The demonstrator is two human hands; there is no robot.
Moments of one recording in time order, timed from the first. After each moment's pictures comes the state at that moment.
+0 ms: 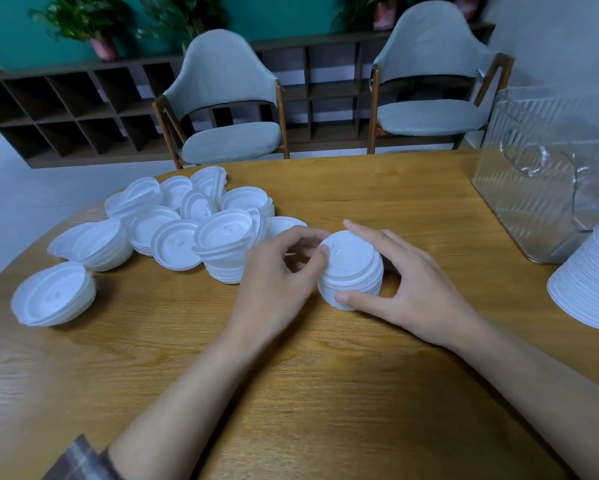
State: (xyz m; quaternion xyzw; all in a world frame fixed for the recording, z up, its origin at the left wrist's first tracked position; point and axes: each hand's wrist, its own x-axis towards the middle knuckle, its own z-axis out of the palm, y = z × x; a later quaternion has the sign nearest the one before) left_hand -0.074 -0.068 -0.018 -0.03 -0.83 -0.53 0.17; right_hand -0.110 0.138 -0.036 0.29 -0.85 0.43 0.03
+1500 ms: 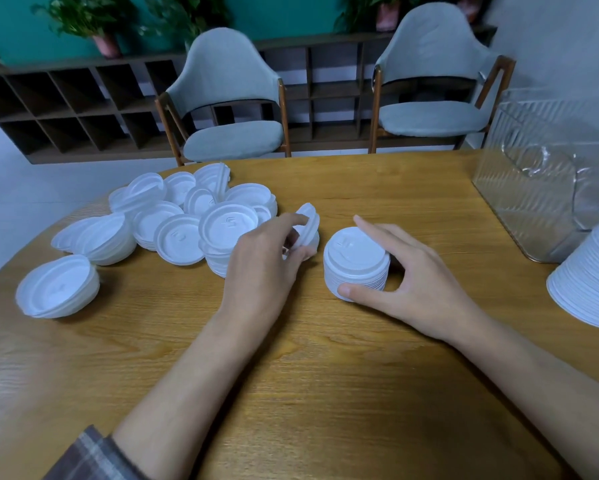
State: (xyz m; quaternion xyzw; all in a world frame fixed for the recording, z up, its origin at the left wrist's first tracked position) left_hand -0.084 -0.090 -0.023 -0.03 -0.90 -0.33 0.27; right_hand -0.109 0.139 -0.035 0.27 -0.87 0.42 0.04
